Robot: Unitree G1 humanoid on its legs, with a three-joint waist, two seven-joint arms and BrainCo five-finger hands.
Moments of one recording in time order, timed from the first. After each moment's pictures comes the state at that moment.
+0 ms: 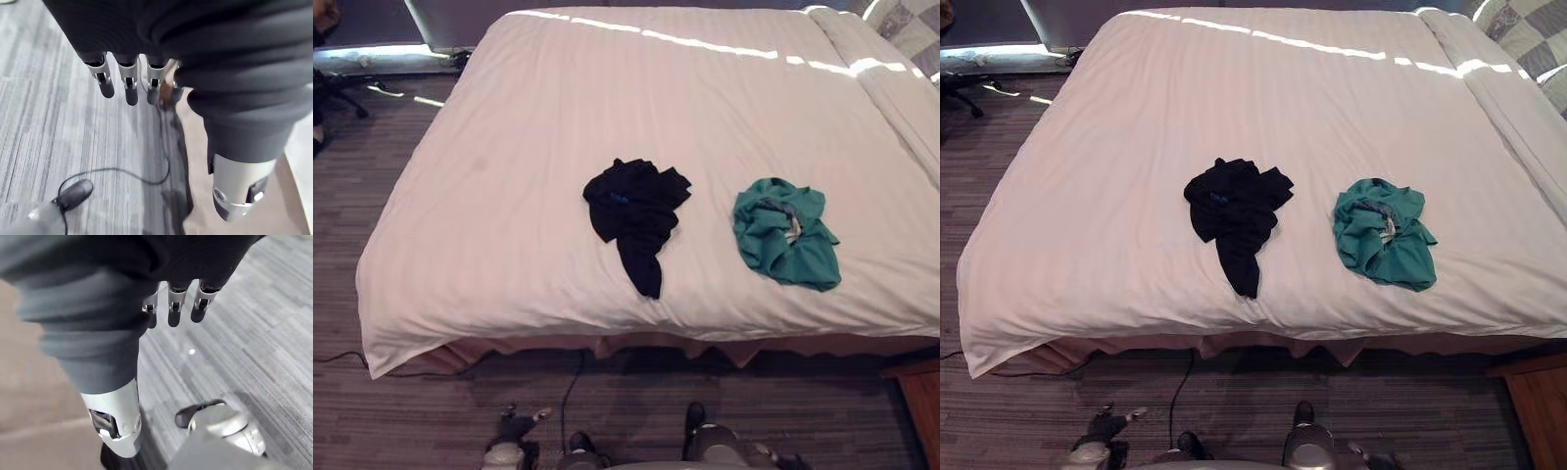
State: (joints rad) left arm 0.05 0.16 0.39 0.99 0.20 0.02 0.17; right arm 0.17 -0.04 -0.62 0.99 0.11 0.01 -0.18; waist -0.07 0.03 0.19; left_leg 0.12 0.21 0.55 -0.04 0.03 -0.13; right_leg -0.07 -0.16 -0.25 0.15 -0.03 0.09
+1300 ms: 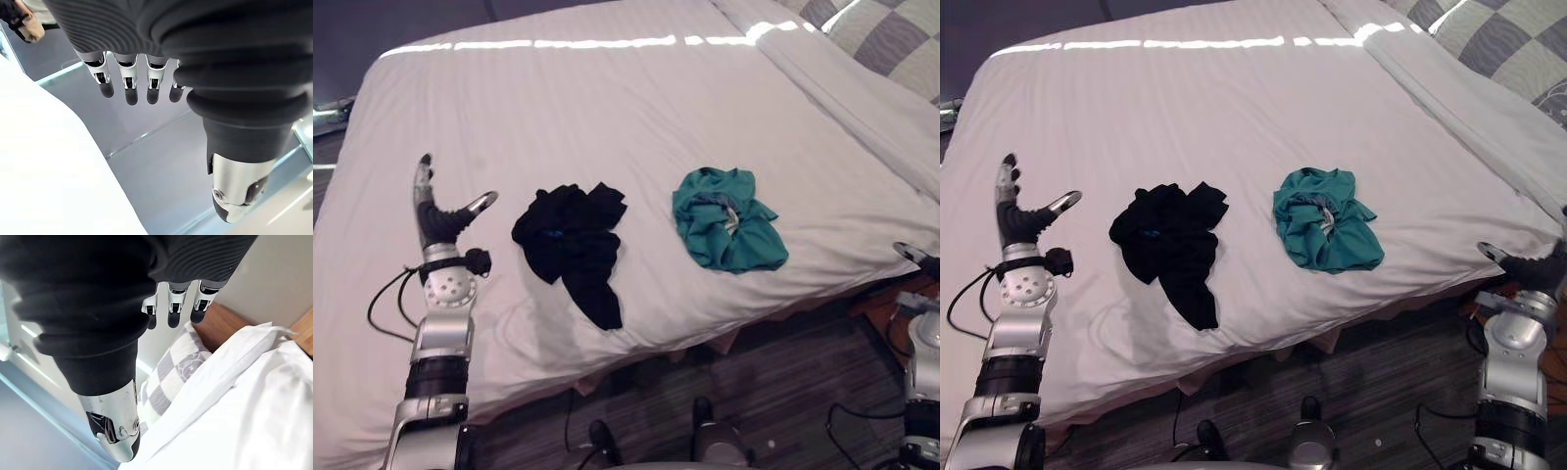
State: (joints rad) left arm -0.40 0.45 0.16 0.32 0.13 -0.12 0.34; right arm -0.20 -0.55 -0.45 0.25 -0.13 -0.07 -0.34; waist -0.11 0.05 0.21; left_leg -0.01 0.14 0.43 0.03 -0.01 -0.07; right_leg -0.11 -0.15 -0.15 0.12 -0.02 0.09
